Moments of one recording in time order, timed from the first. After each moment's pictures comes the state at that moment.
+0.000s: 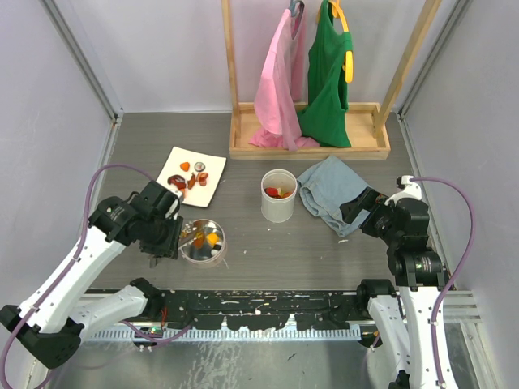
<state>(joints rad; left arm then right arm) -0.60 0.95 1.13 -1.45 -0.04 -0.41 -0.01 0.50 0.76 -0.76 -0.16 0.48</state>
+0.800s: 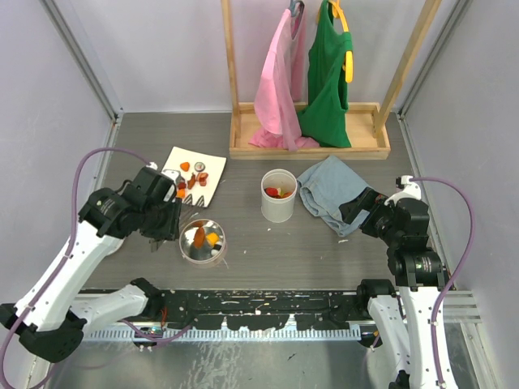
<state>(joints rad) -0.60 0.98 1.28 -1.41 -0.12 -0.40 -0.01 0.50 0.76 -0.76 -0.17 0.48</state>
